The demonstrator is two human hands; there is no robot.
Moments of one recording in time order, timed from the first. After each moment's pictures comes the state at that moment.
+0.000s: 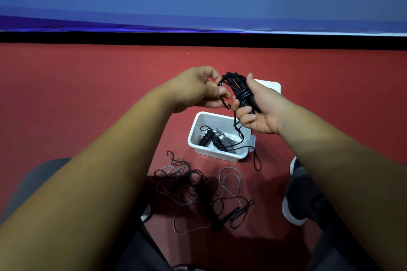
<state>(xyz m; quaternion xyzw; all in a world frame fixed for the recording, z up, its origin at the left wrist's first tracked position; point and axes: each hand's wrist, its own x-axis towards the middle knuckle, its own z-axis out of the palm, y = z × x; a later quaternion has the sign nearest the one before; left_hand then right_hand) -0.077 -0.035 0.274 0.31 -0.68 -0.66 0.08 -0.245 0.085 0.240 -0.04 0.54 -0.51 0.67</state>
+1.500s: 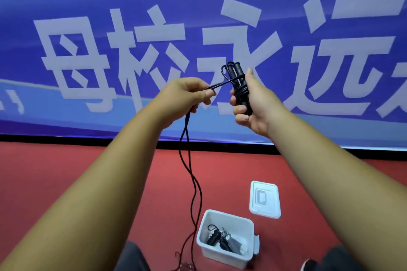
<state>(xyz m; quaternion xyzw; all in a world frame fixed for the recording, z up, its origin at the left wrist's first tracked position) 0.000 0.015 0.604 0.26 -0.83 -0.35 0.34 -0.190 0.115 0.585 -0.32 0.51 -0.68 0.42</state>
